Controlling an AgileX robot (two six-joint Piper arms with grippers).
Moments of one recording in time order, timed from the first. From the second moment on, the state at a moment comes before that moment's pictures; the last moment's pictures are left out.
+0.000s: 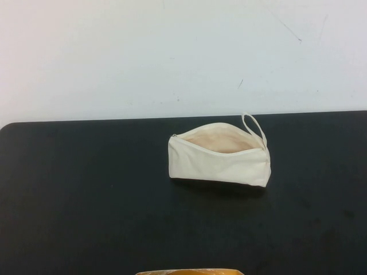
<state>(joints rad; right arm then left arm) -0.07 -0.01 0.03 -0.02 0.42 -0.06 -0.01 -0.01 0.03 -0.22 0.27 0.30</state>
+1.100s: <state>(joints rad) -0.07 -0.01 0.03 -0.02 0.42 -0.06 -0.01 -0.01 0.02 -0.23 0.38 0.18</state>
